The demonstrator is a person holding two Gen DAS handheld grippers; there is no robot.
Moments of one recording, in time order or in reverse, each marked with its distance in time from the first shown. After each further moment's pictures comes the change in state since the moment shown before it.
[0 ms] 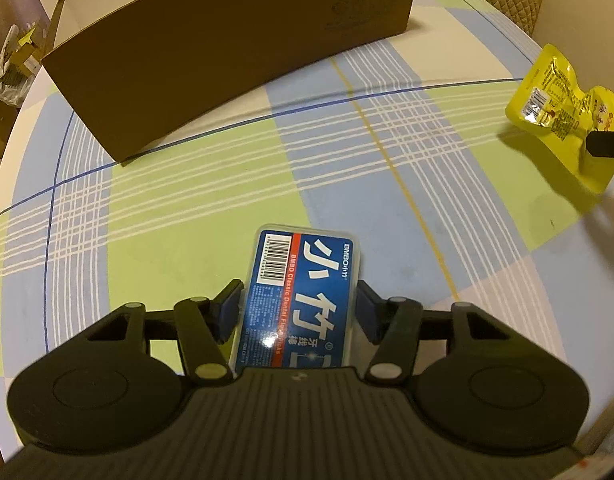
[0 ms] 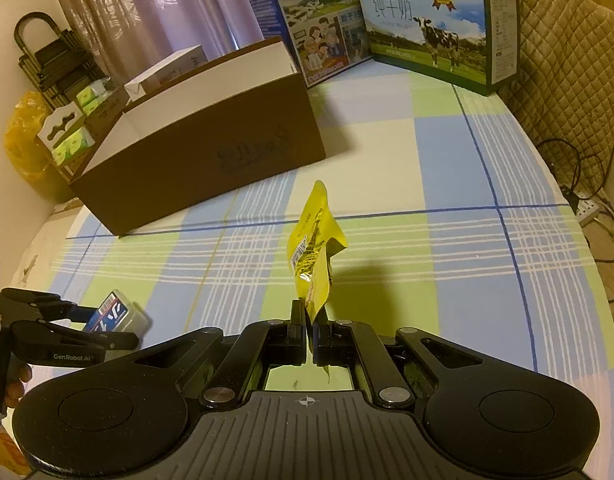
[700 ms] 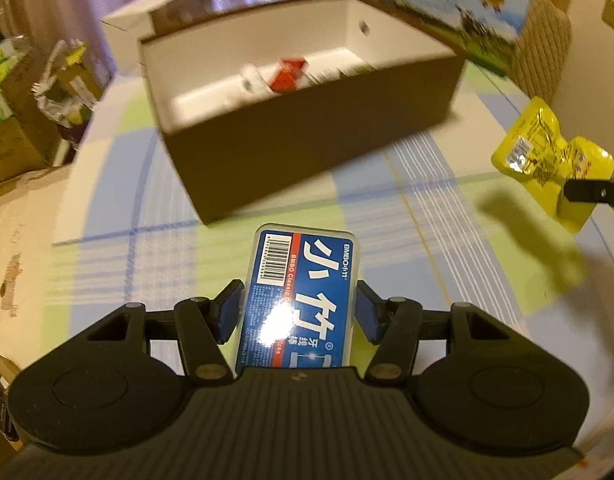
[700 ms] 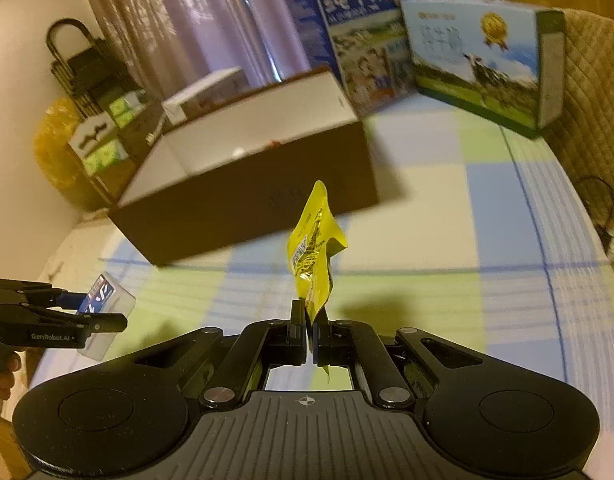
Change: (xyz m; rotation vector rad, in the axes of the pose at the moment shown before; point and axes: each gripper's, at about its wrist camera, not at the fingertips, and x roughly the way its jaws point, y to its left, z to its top) left arm -0.066 0.052 0.024 -0.108 -0.149 0.047; right arm 0.006 0.031 0.039 -0.049 -0.059 0.100
